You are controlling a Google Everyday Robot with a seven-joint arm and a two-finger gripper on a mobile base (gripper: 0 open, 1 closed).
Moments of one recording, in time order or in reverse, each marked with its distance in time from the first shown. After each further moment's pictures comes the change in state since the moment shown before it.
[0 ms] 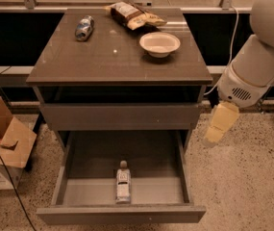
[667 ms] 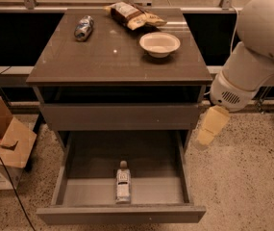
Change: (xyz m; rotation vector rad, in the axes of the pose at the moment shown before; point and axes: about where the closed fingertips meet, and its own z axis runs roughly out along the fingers) arm -0.007 0.005 0.020 -0.036 0.020 0.044
